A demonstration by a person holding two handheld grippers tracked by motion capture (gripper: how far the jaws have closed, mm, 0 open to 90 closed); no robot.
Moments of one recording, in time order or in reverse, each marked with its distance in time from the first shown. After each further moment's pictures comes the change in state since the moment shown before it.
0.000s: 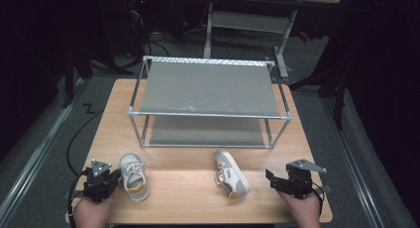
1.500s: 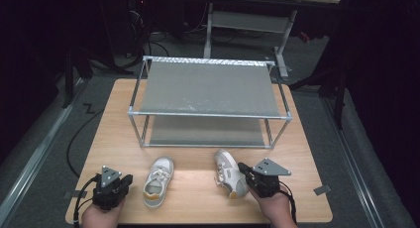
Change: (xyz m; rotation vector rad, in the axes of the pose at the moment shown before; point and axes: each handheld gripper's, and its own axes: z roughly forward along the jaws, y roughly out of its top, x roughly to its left) left arm -0.029 -0.009 -0.015 -0.053 -0.108 0.054; right arm 0.089 0.017 0.015 -0.160 0.217 -0.301
